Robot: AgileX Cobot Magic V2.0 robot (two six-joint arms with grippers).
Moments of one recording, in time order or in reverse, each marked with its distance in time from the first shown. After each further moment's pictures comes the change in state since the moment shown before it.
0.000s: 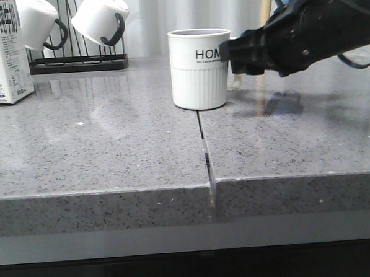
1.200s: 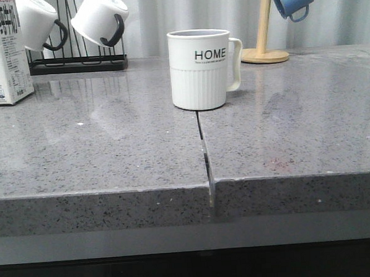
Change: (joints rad) left arm 0.000 0.000 0.000 0.000 0.000 0.000; right arm 0.000 -1.411 0.551 0.007 0.631 0.000
